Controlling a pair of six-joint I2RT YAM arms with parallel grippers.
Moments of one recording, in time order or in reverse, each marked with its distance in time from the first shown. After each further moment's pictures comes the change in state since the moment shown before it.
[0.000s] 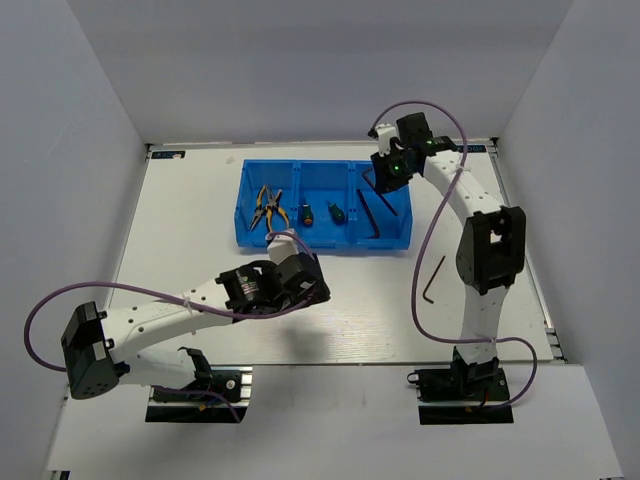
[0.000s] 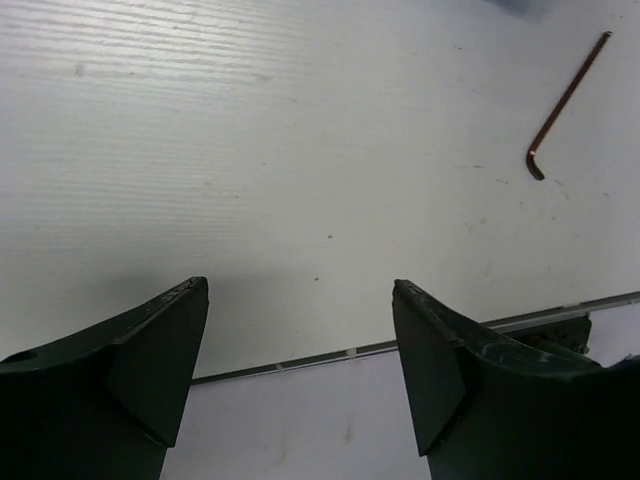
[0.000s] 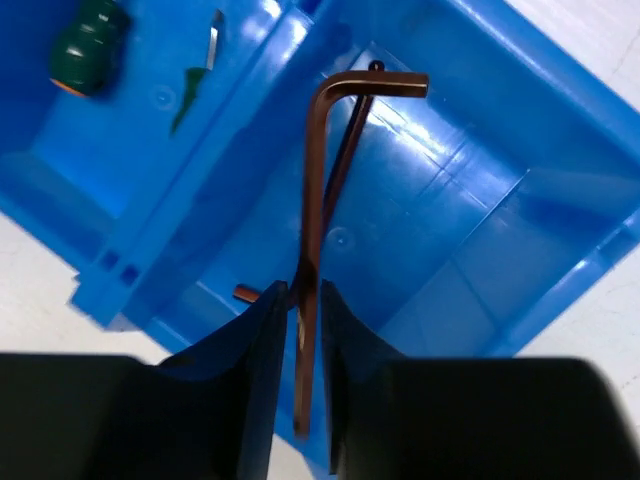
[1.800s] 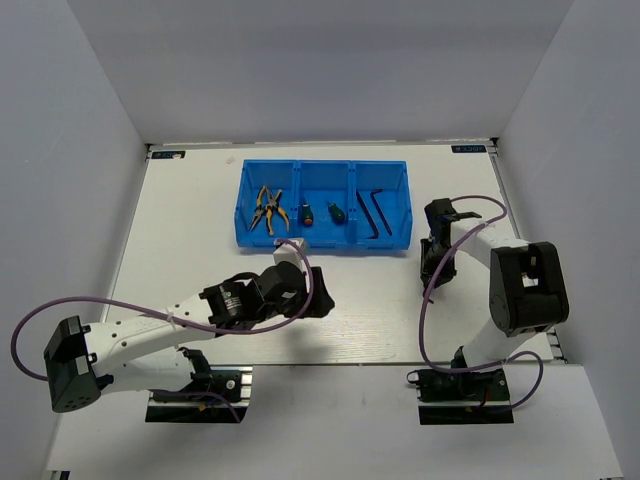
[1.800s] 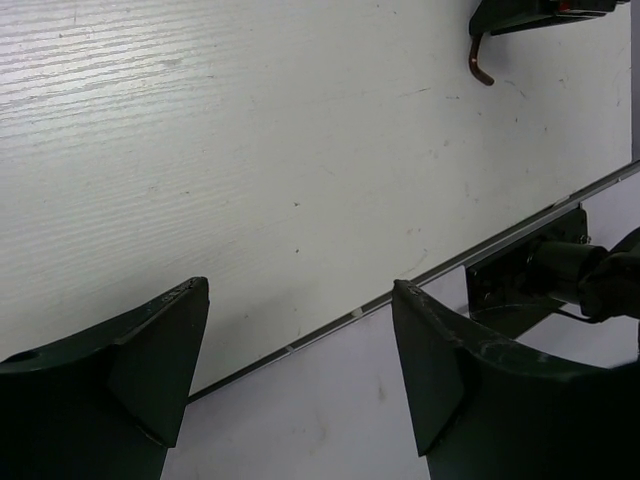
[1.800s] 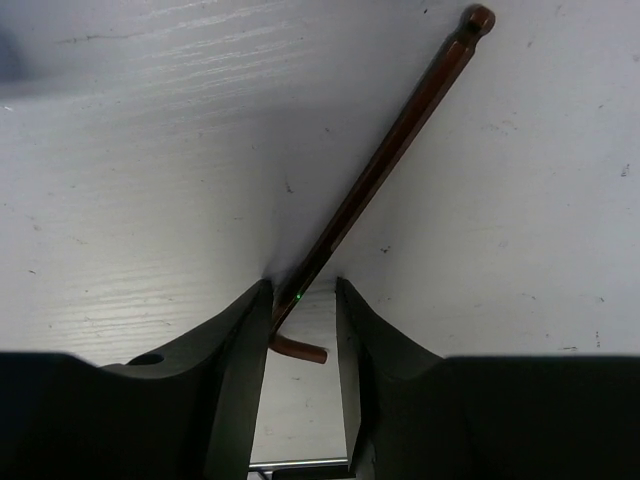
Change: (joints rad) left arm 0.000 -0.143 -0.181 0.275 0.164 0.272; right arm -0.112 -0.348 -0.878 0.037 0.393 0.504
